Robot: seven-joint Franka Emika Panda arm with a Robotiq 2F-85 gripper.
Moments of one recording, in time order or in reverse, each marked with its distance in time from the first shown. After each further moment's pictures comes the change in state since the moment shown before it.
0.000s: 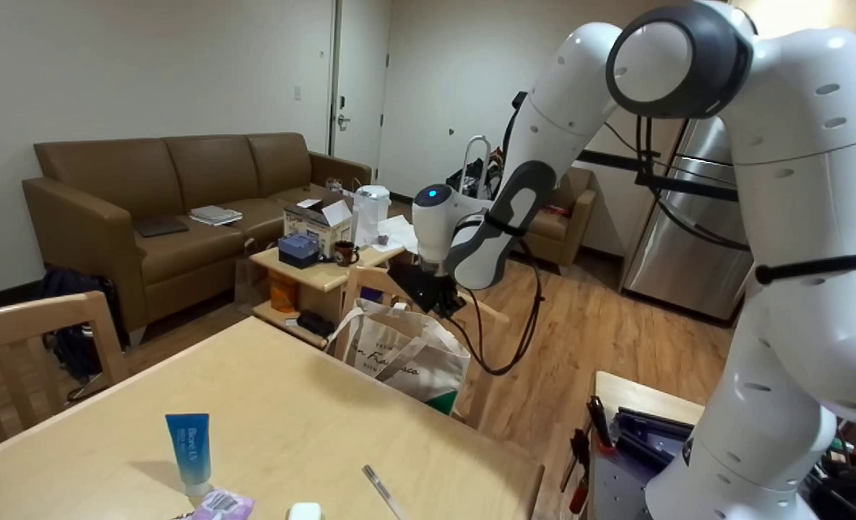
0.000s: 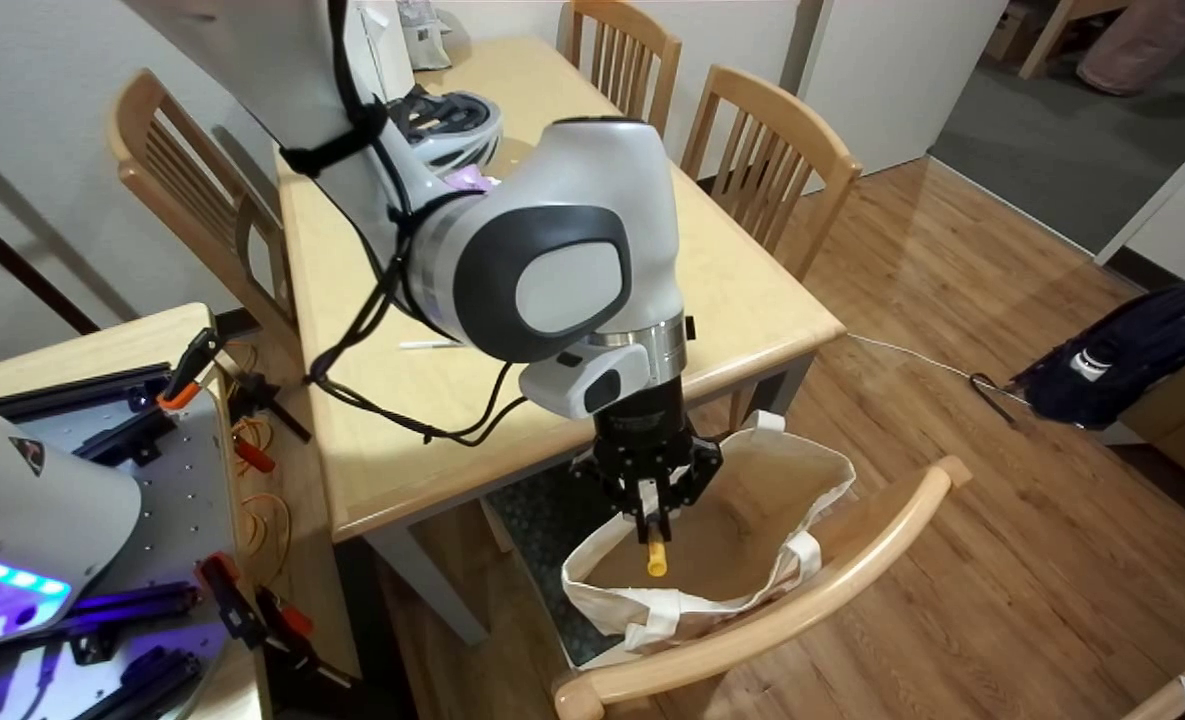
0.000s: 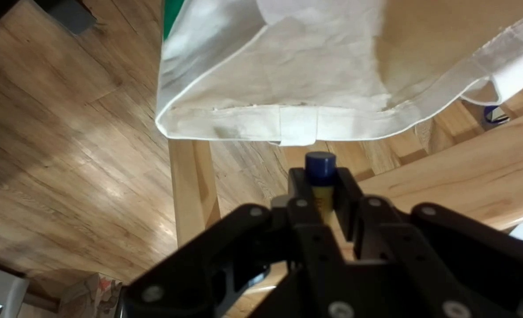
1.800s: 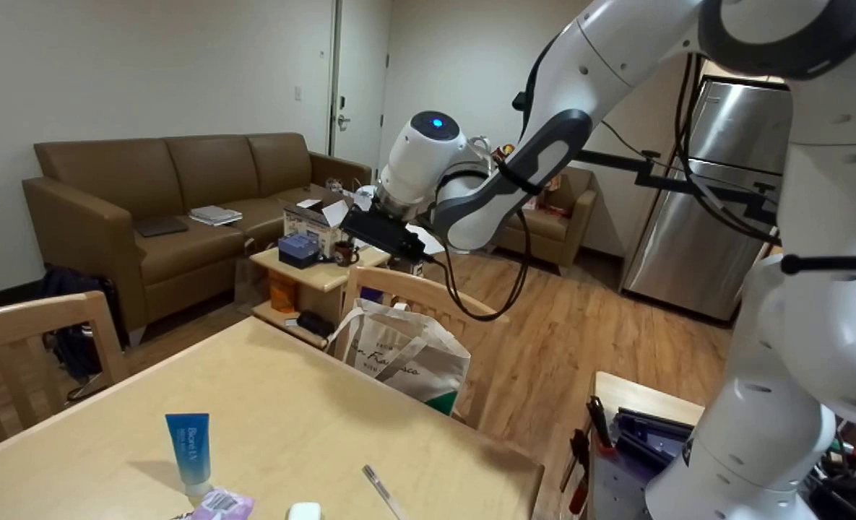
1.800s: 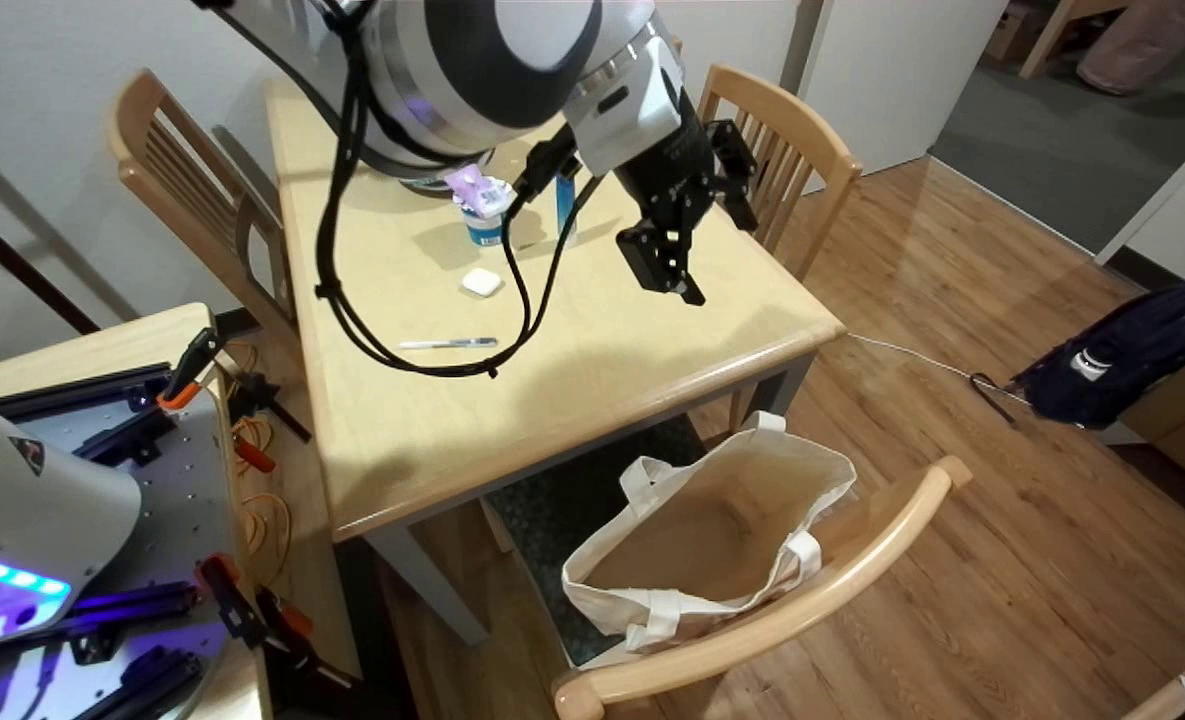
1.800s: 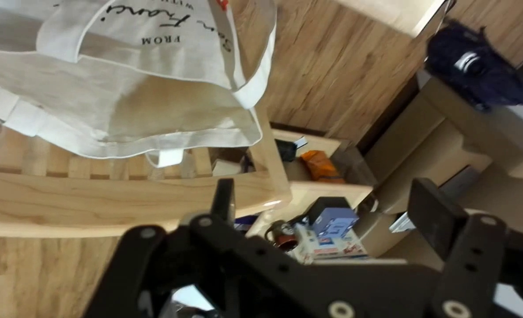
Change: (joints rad) arm 0.042 -0.236 0.128 0.001 -0.161 0.254 -0.517
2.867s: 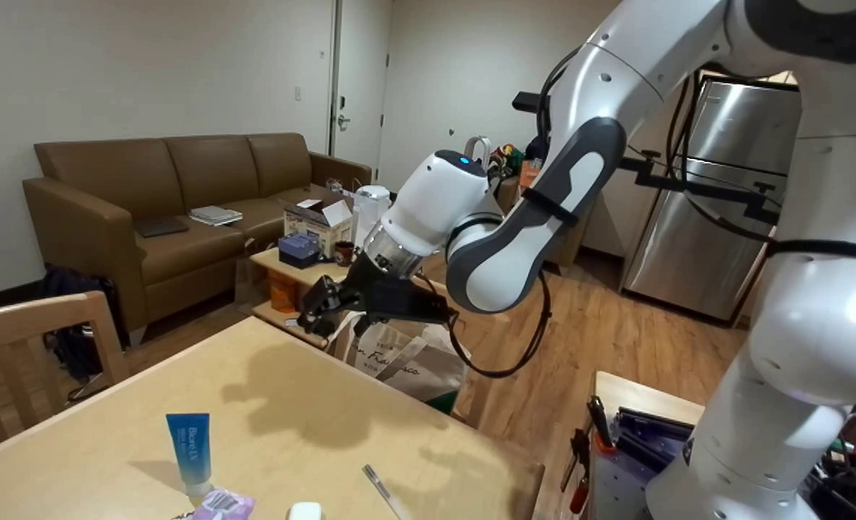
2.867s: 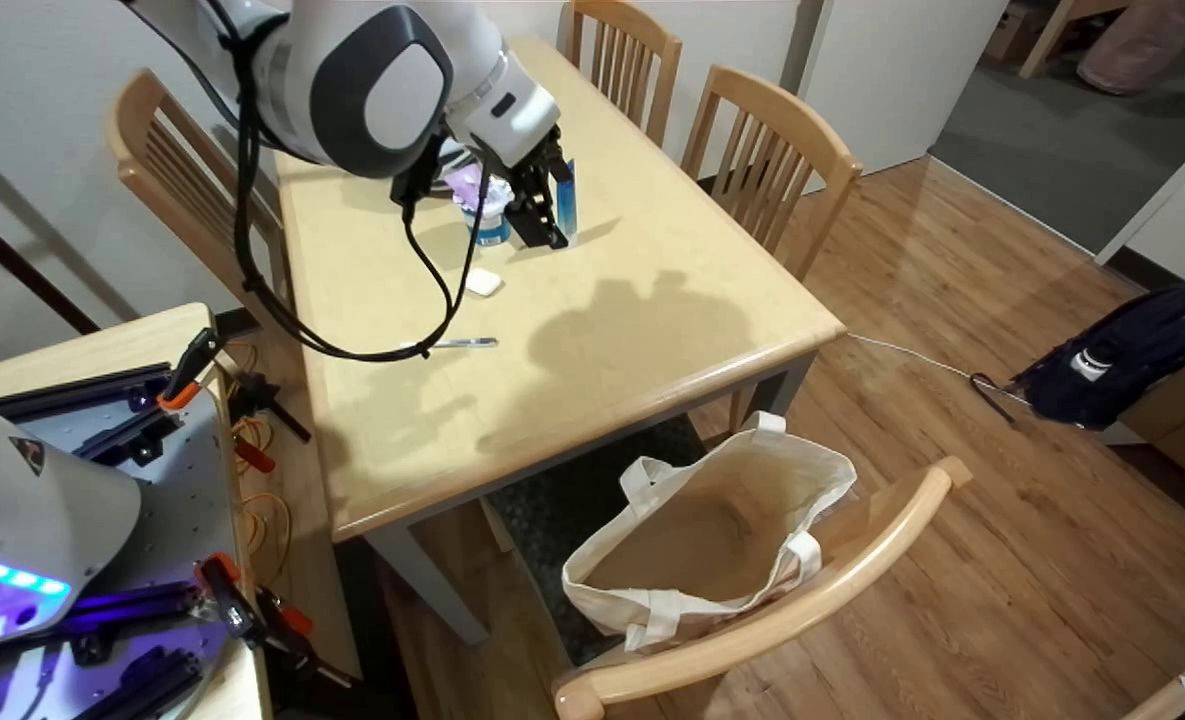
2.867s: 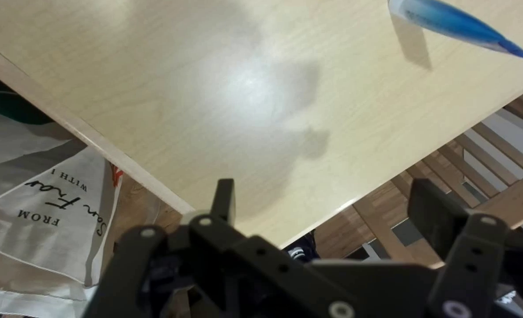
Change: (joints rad) arm -0.470 -0.035 0.726 -0.275 0.300 0.222 -0.680
